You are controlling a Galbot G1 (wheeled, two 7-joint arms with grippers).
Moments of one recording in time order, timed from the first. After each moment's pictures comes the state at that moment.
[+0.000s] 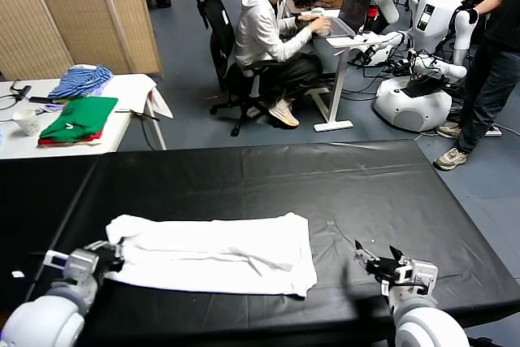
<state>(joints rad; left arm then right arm) 1.57 -0.99 -0.69 -2.31 -0.43 0.74 0.05 -1.56 1.33 0.58 2.28 0.55 -0.74 0.43</state>
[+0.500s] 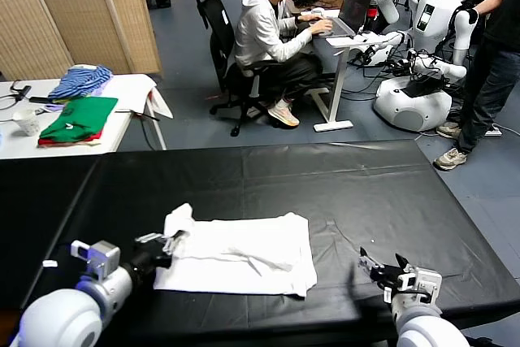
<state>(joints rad) 1.41 -0.97 -0.50 -2.30 -0.72 0.74 0.01 -1.61 1.39 0.59 2.30 0.49 -0.74 0.43</state>
